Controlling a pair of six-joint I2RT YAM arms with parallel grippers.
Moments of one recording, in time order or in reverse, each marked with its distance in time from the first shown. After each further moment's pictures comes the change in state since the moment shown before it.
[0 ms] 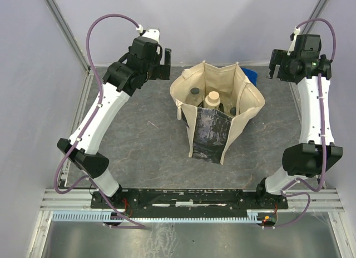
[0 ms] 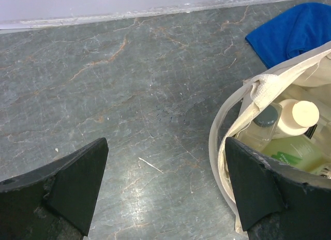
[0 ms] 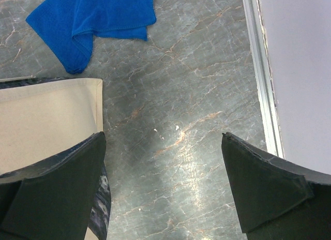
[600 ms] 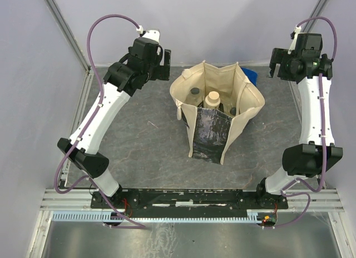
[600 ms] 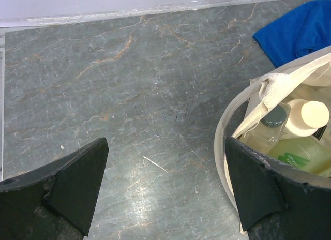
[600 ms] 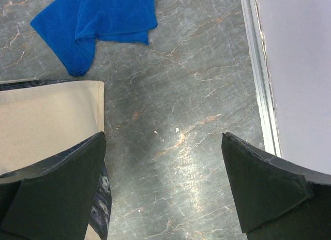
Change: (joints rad) left arm 0.000 0.000 -0.009 0.000 -0.022 0.006; right arm 0.000 0.000 0.020 -0.003 -0.005 -0.007
